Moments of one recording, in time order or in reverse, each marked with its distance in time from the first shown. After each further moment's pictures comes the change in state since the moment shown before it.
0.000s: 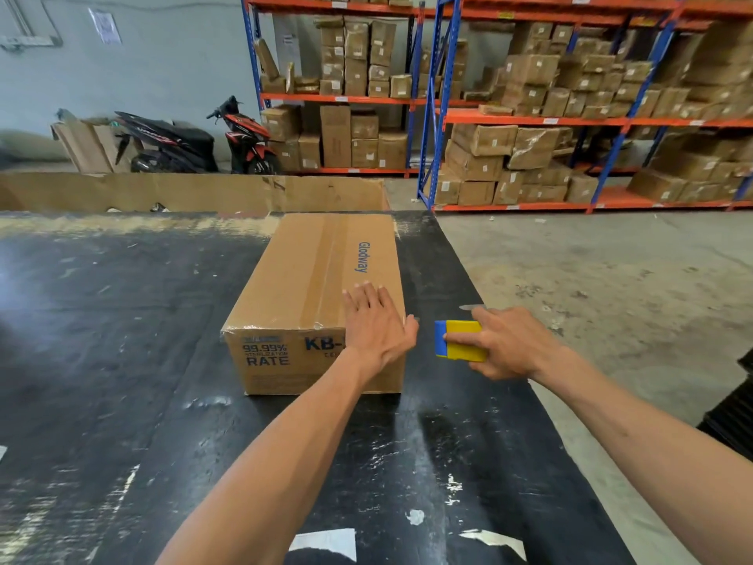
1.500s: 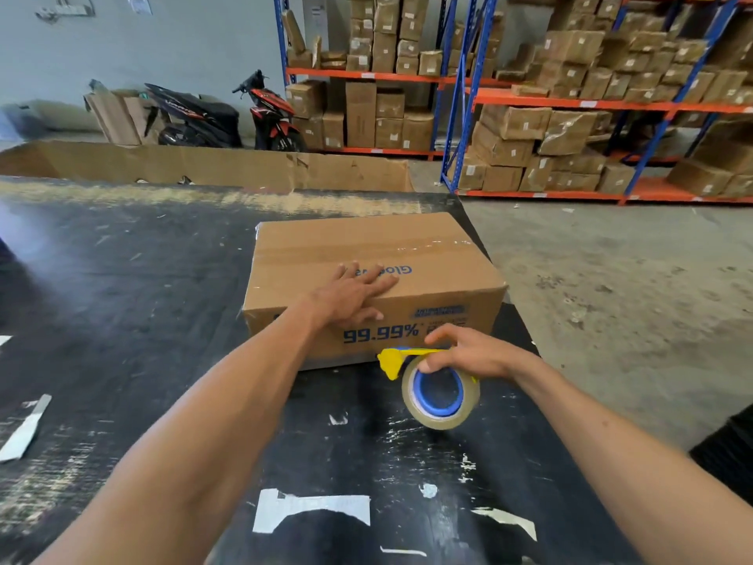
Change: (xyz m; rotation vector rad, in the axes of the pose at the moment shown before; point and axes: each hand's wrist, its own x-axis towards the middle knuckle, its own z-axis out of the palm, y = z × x) left_hand 0.011 -0.102 -0.024 0.171 -0.303 0.411; right_hand 0.028 -0.066 0.004 1.339 -0.347 0.257
